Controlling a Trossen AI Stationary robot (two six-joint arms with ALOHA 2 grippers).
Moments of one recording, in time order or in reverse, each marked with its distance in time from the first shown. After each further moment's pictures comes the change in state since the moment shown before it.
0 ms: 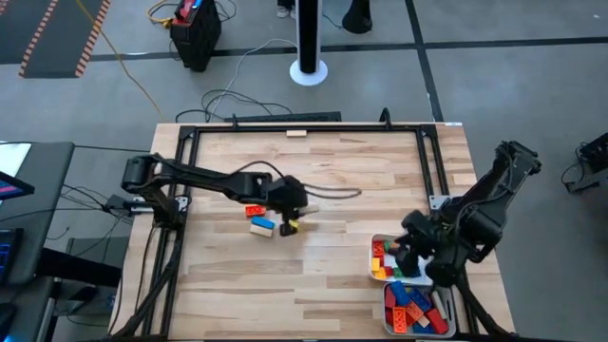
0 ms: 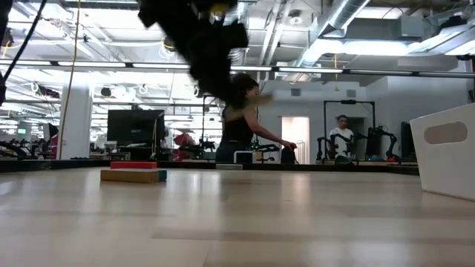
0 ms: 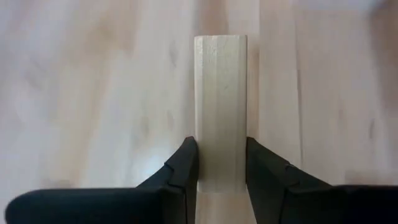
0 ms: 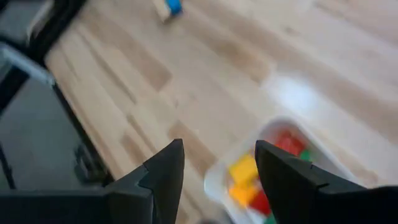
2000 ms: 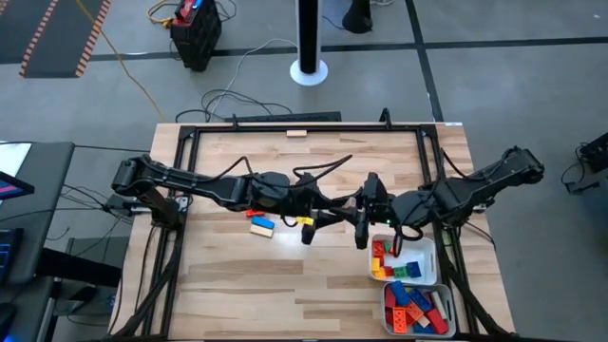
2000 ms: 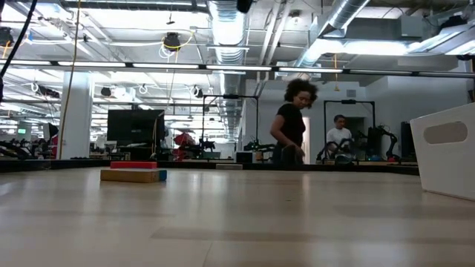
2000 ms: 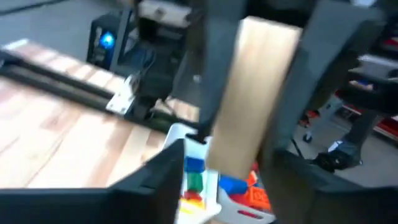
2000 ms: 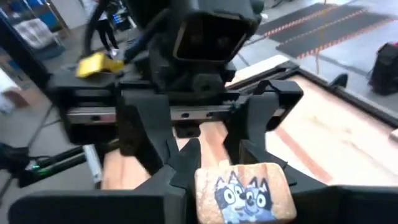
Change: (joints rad) left arm -0.134 -0.058 0.208 0.460 -0.011 -0.382; right arm -0.408 0.030 -0.008 0.900 0.028 -1.111
